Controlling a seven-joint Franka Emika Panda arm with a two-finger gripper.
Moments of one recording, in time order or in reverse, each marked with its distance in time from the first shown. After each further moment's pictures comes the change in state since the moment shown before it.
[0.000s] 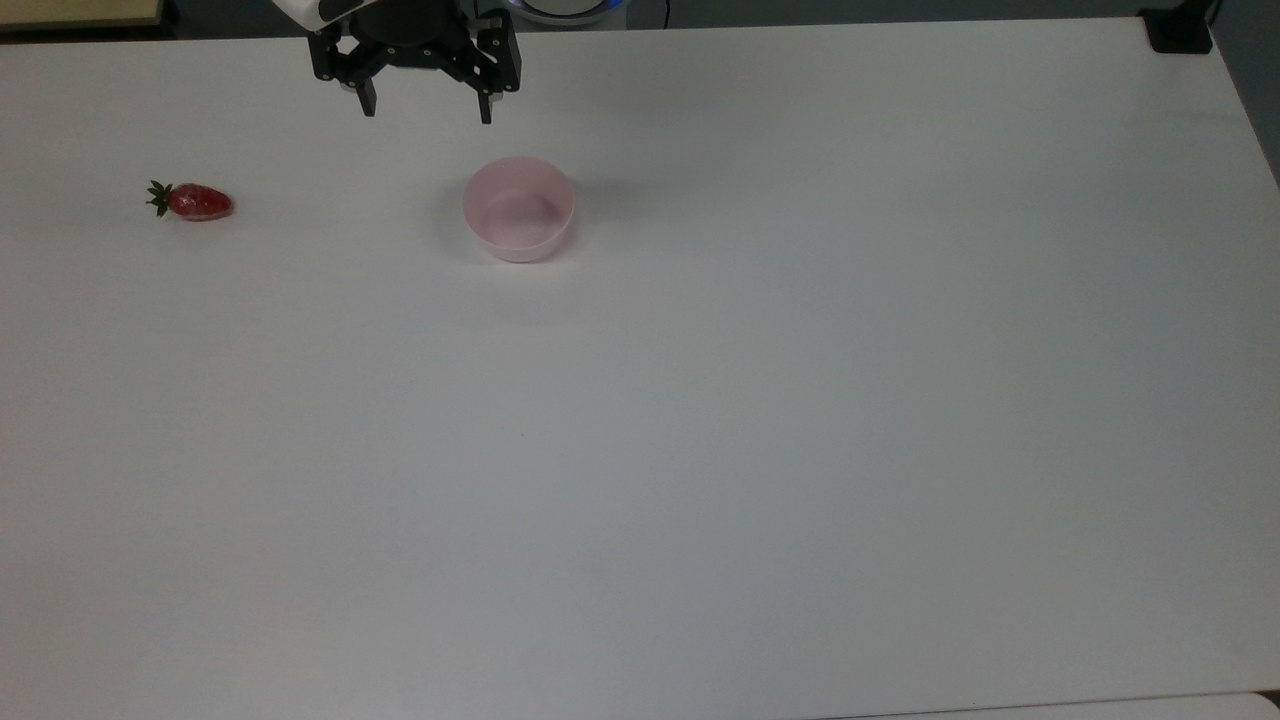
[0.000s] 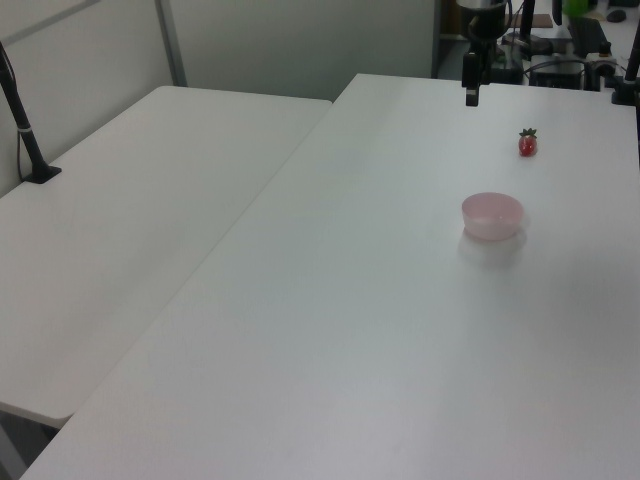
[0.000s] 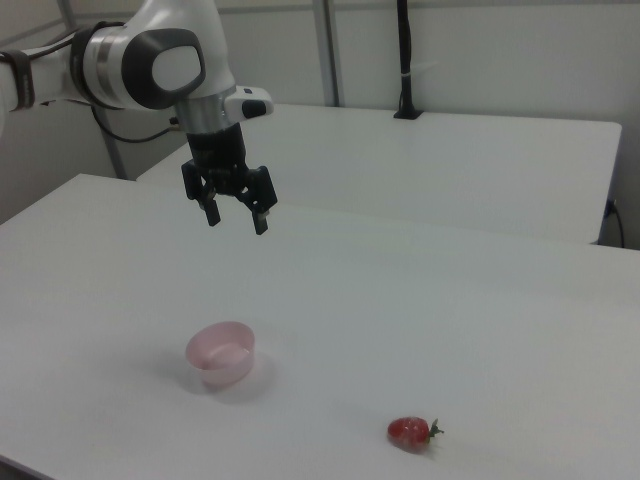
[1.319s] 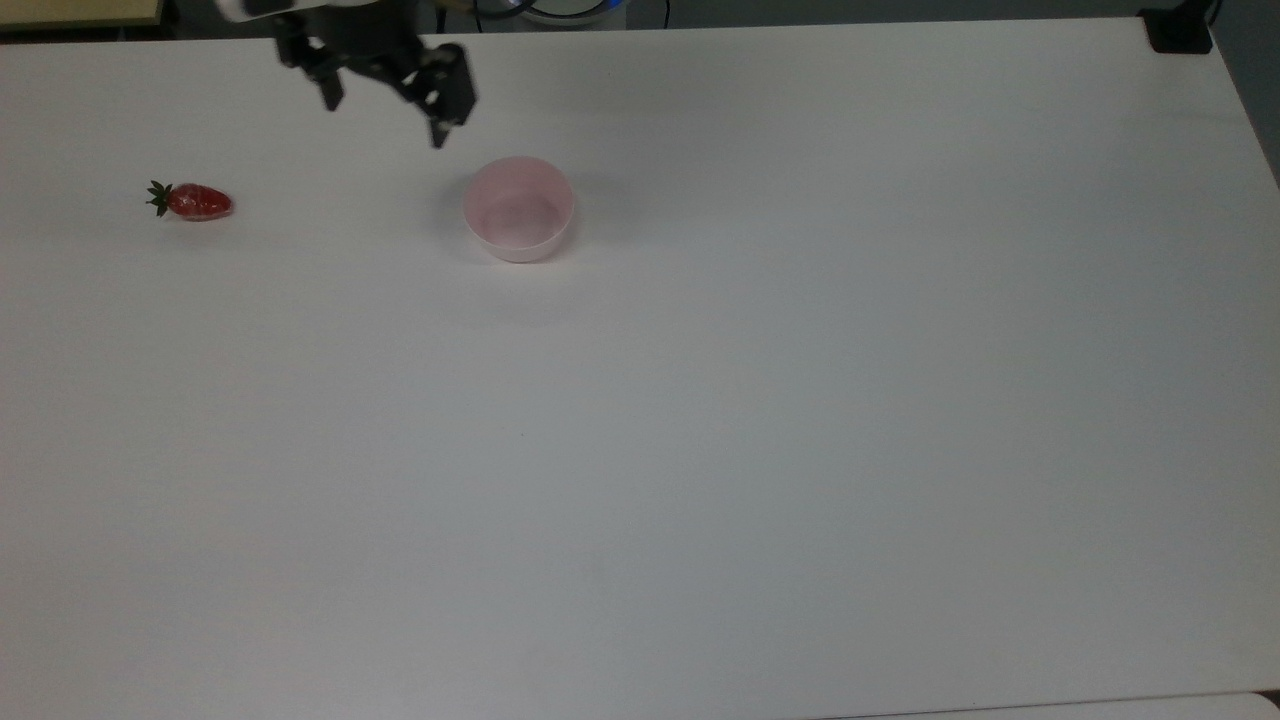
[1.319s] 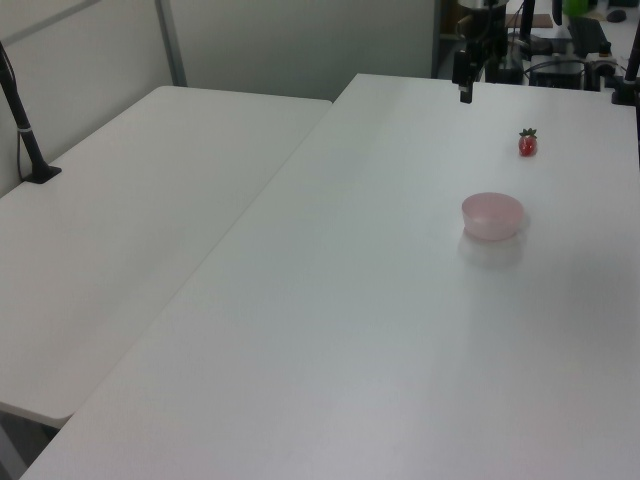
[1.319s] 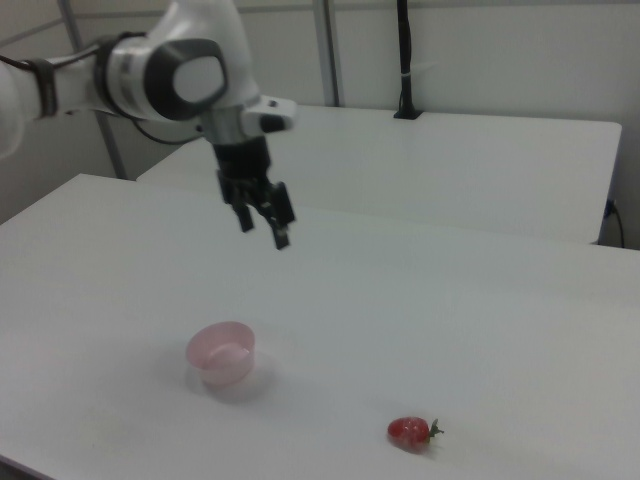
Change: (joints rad) arm 0.008 0.031 -0.081 -0.002 -0.018 0.043 0.265
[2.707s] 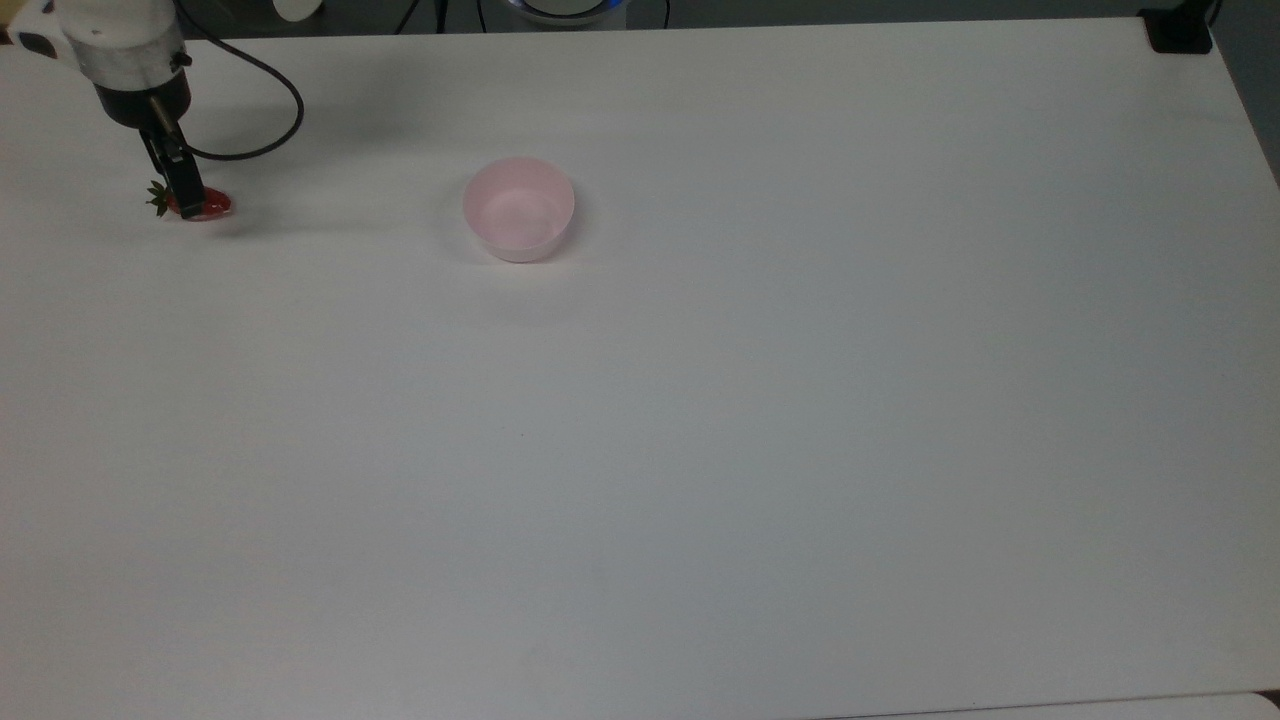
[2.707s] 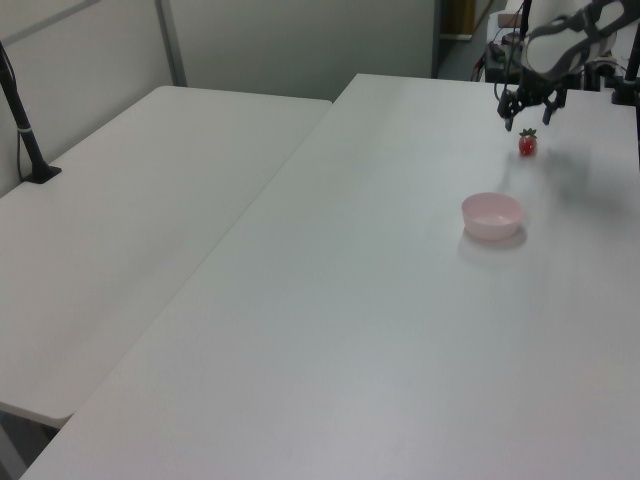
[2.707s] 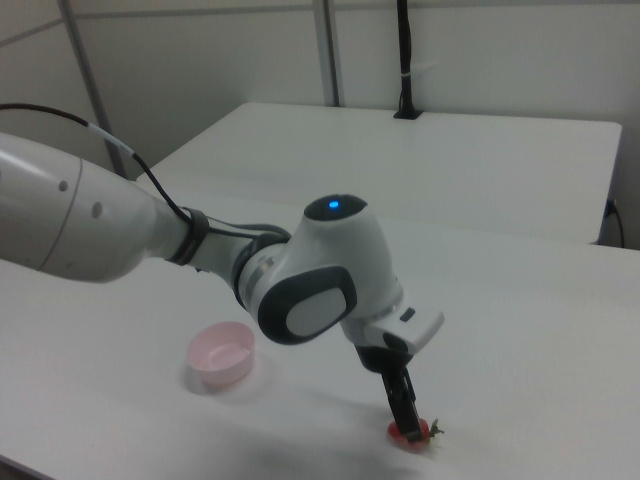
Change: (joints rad) arm -0.153 0.164 -0.297 -0.369 0.074 0.688 0.206
